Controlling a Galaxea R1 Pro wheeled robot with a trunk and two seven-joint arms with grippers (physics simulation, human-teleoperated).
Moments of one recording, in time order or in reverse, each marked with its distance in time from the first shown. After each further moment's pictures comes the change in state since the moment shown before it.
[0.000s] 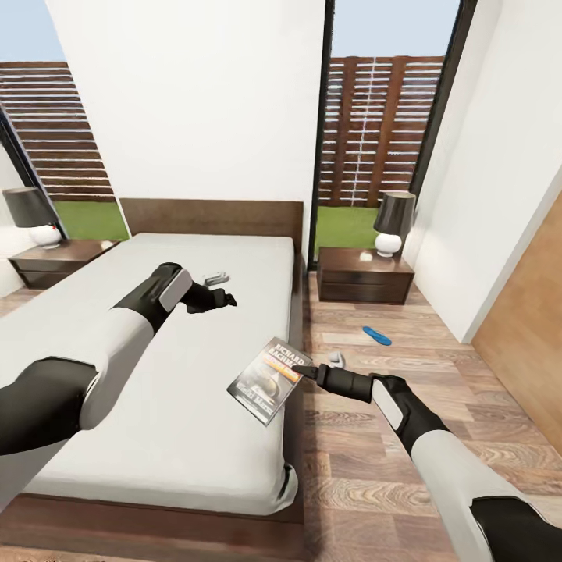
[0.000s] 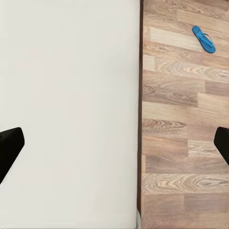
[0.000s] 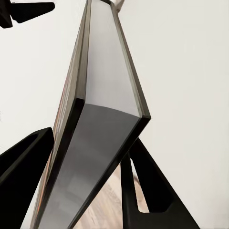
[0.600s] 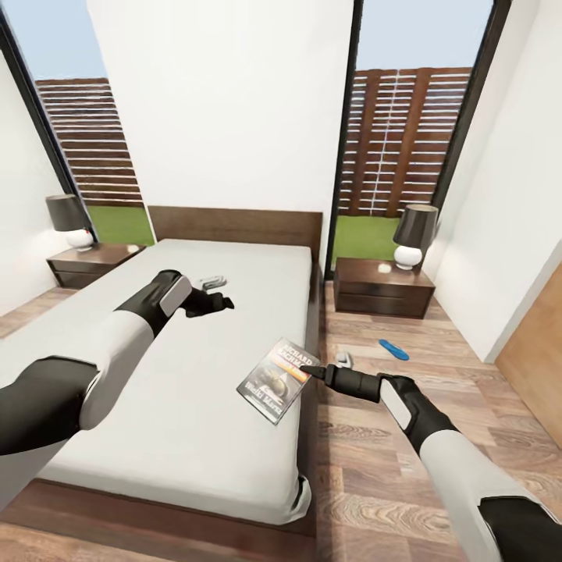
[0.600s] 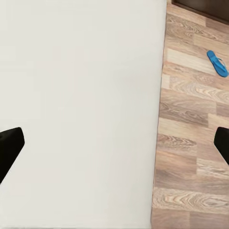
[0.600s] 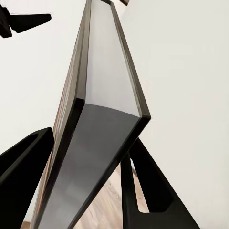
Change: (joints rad) left arm 0.000 0.001 0.000 0.065 0.000 -0.083 0.000; right arm 0.000 -0.035 0.000 0.000 0.002 -0.003 0.000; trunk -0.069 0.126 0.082
